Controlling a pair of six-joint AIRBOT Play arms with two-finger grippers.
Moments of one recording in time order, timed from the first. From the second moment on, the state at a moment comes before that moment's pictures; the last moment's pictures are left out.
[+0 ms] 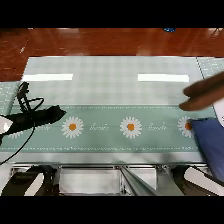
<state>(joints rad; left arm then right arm) 0.01 -0.67 0.51 0.96 -0.90 -1.58 -0.62 -1.21 1.94 -1.30 1.77 1.86</state>
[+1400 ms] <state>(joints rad) -0.09 -1.10 1.28 1.03 -0.96 -1.47 -0.38 -1.09 1.37 -1.04 1.18 1.64</state>
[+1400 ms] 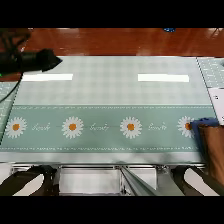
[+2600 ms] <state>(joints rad) -0.24 -1.29 1.24 1.41 -1.08 -1.66 0.18 -1.43 1.38 -1.63 1.25 1.69</state>
